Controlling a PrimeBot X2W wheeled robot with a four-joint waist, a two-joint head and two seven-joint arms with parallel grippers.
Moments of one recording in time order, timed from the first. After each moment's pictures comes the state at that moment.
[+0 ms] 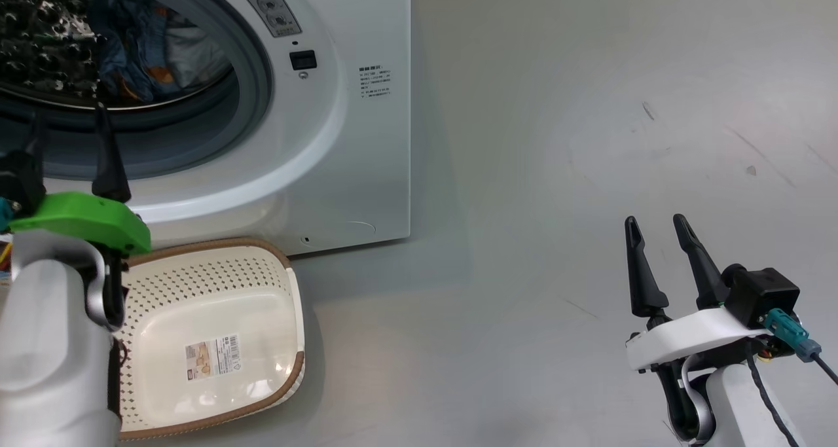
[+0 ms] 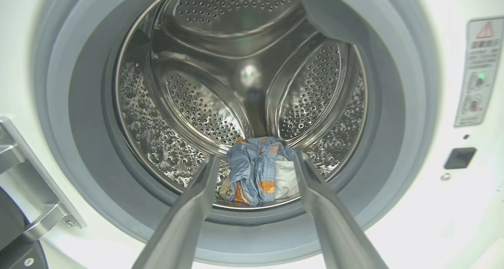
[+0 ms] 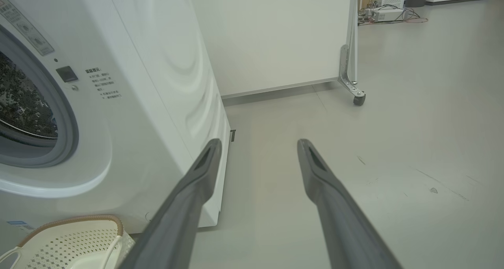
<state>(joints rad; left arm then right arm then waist) -0.56 0.16 0.08 0.59 -0.21 -0.12 -0.25 -0.13 -0.06 0.14 0.24 0.30 0.12 -0.25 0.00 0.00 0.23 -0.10</state>
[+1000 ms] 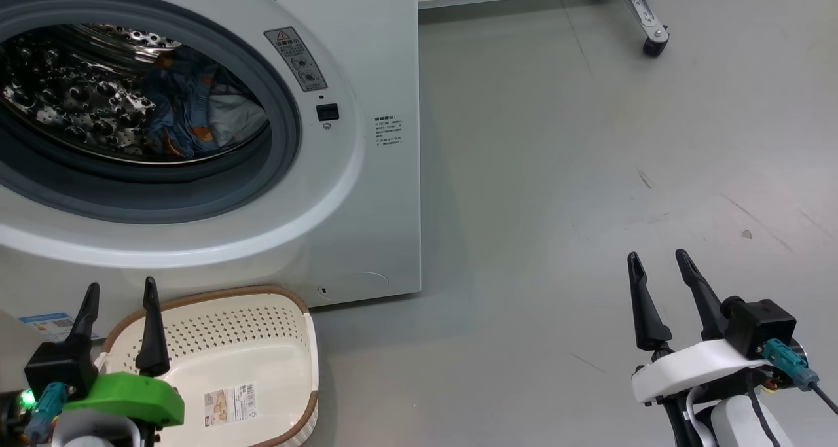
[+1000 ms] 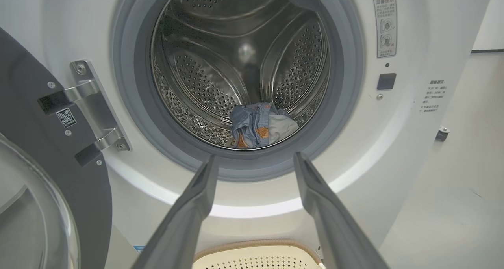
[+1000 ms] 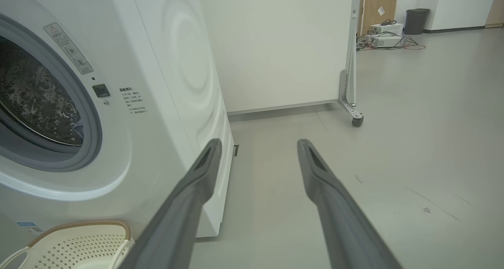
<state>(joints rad) -0.07 0.08 0.12 0.28 -0.17 -0.11 -0.25 -0.05 -0.08 0.14 0.23 0.28 0.12 -0.25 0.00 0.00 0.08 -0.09</state>
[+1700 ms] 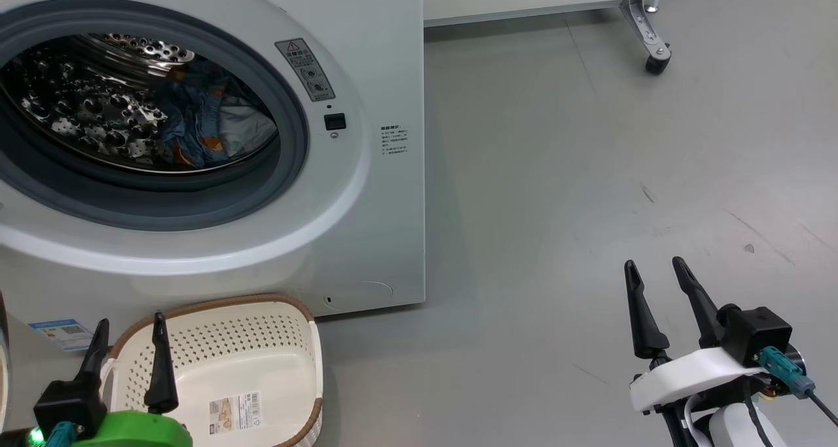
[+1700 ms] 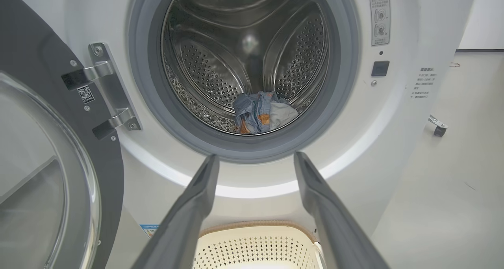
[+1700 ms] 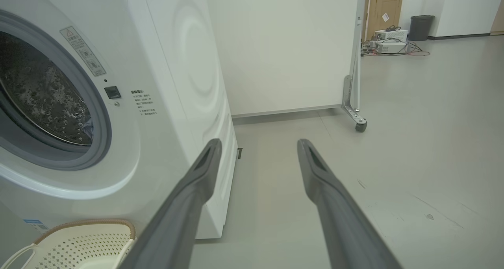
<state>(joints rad) 0.05 0.06 0.13 0.21 -0.18 -0.11 -0.25 -0.03 -0.08 0.15 0.22 0.27 0.12 -0.25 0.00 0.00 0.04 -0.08</state>
